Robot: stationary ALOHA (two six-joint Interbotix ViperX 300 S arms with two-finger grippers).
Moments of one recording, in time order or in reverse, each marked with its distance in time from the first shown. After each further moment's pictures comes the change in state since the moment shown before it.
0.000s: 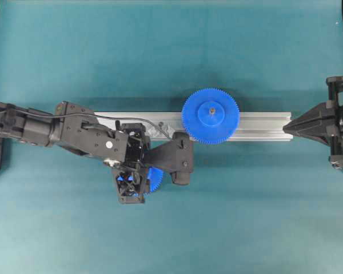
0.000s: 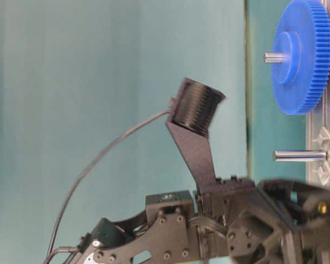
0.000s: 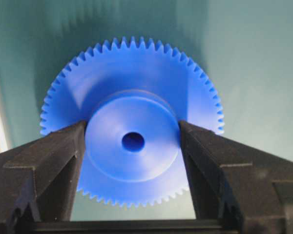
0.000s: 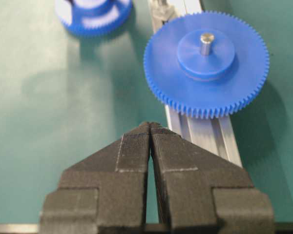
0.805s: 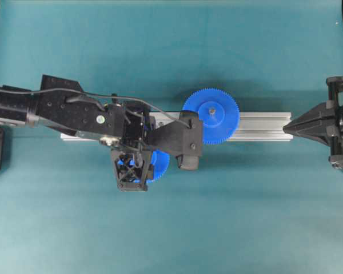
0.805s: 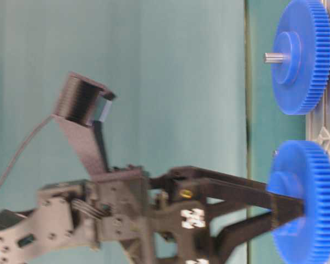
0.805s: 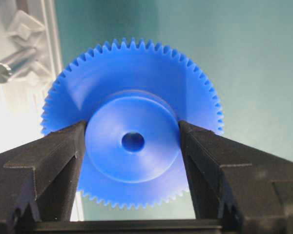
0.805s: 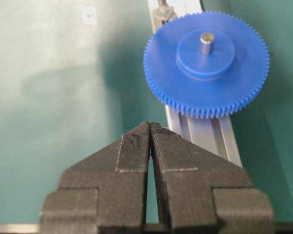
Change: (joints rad) left arm 0.041 -0.101 -0.160 0.000 0.233 0.075; right arm 0.000 0.002 0.000 0.000 0.000 0.000
